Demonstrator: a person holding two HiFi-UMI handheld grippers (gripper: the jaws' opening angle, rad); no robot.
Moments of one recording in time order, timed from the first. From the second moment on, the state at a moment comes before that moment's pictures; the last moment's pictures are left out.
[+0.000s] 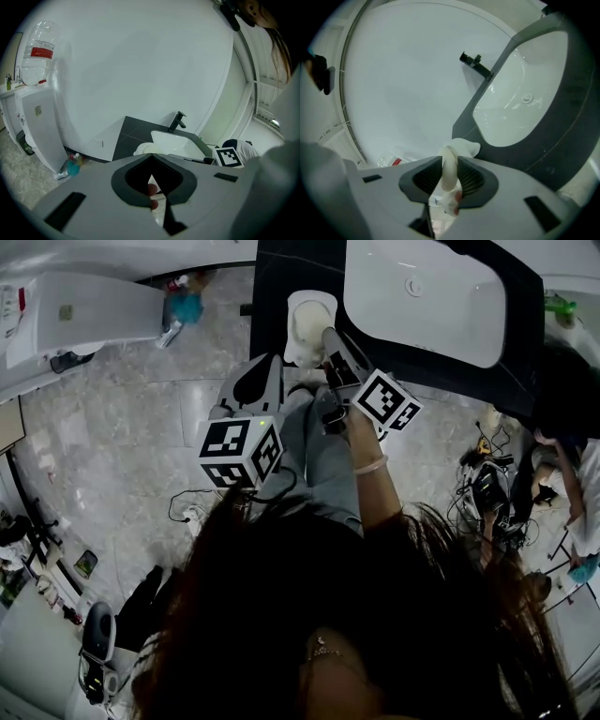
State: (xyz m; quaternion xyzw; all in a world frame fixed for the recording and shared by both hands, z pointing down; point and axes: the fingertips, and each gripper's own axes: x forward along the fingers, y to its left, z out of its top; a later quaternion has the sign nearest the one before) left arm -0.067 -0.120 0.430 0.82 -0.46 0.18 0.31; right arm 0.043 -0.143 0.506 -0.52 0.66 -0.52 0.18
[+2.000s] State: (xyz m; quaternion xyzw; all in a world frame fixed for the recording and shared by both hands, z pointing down) left arm -0.066 -0.127 0.443 0.81 -0.44 0.18 0.33; right arm 0.036 -0.157 0.498 -0.48 0.70 -0.50 0.15
